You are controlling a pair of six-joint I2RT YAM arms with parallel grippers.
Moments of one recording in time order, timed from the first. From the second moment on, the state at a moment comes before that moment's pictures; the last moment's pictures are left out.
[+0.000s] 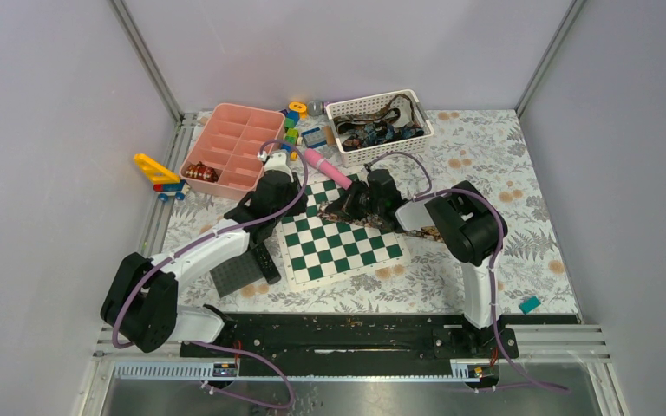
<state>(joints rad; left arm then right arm) -0.56 1.33 0.79 -0.01 -0.21 -0.53 0.57 2.06 0.99 0.56 -0.41 1.11</state>
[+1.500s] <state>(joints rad) -0.53 1.05 0.90 -0.11 -0.36 -0.47 0.56 1.54 1.09 -0.09 -0.16 0.52</state>
